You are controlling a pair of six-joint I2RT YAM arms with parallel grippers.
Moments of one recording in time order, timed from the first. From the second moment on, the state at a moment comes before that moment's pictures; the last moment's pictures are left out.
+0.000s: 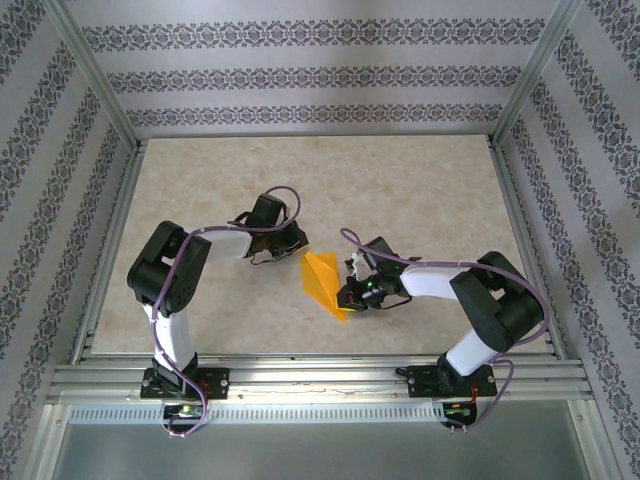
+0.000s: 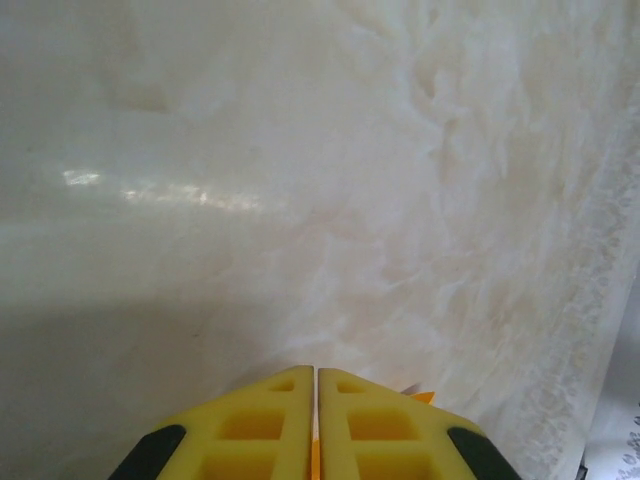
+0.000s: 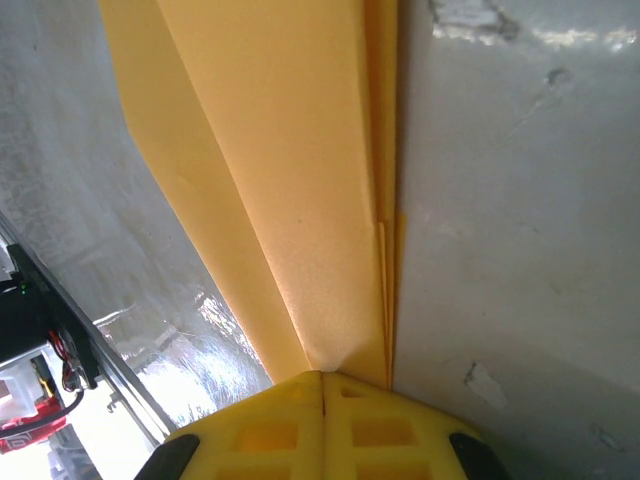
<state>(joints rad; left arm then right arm) -0.43 1.89 1.00 0.00 0.42 -0.91 0.58 1.60 0.60 -0.16 -0.66 0.67</state>
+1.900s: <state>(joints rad) -0.56 1.88 0.86 0.14 0.53 -0.95 0.64 1.45 0.46 -0.18 -0.71 0.72</state>
